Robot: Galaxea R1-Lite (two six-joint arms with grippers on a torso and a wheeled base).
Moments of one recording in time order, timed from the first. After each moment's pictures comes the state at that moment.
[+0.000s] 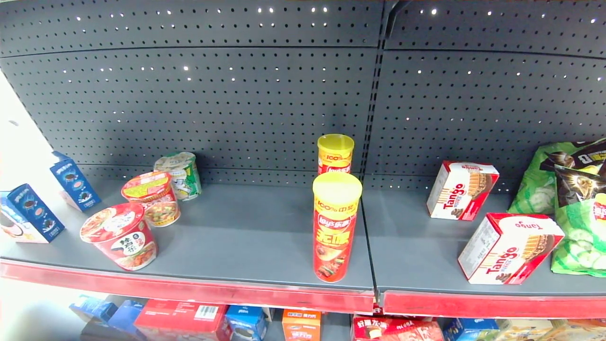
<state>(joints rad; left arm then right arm) -0.37 0.50 -0.35 -0.26 0.59 0.13 0.37 0.23 -0.72 0.49 -0.81 -0.21</state>
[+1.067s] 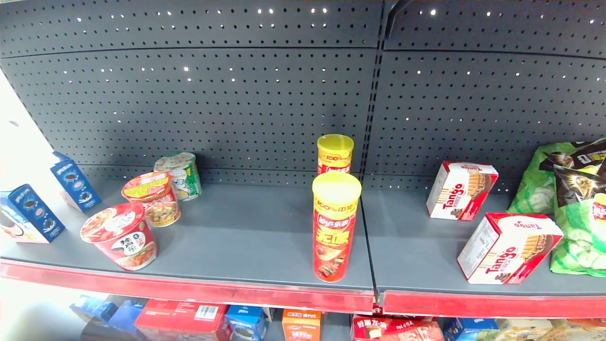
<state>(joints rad) -0.07 0.09 -0.44 -0.27 0.68 0.58 0.45 0.25 -0.70 0.49 -0.81 -0.11</state>
